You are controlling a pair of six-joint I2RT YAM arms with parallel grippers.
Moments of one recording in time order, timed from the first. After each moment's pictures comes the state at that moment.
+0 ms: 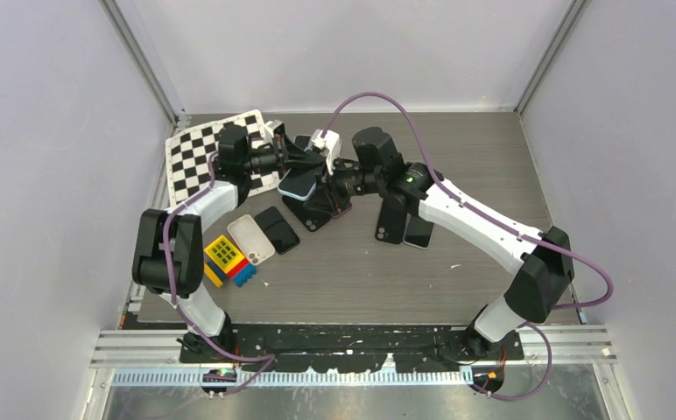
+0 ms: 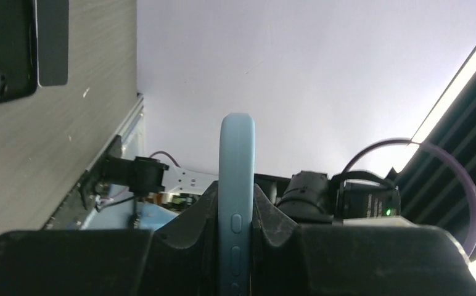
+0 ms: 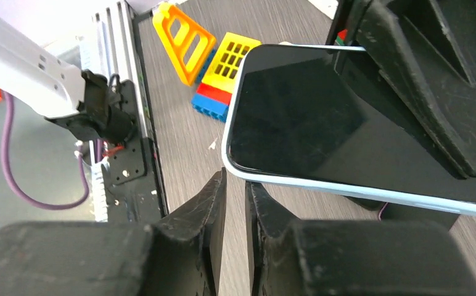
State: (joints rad) left arm -0.18 1.67 1.06 0.54 1.17 -1.61; right arm 0.80 1.57 1.44 -0.30 -0.56 0.06
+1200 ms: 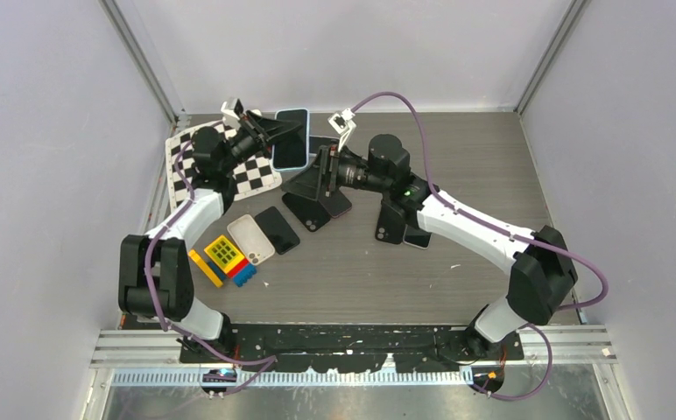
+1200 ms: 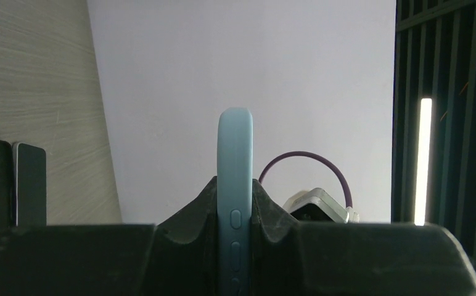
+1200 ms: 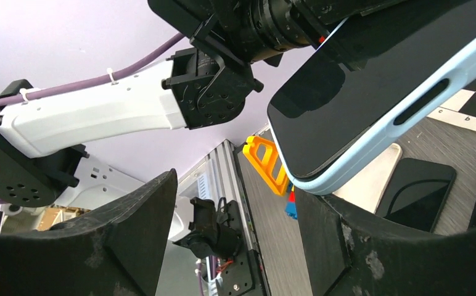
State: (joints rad) left arm -0.12 1.52 1.00 0.72 0.78 -1.68; right arm 0.78 1.54 1.24 0.32 -0.54 0.69
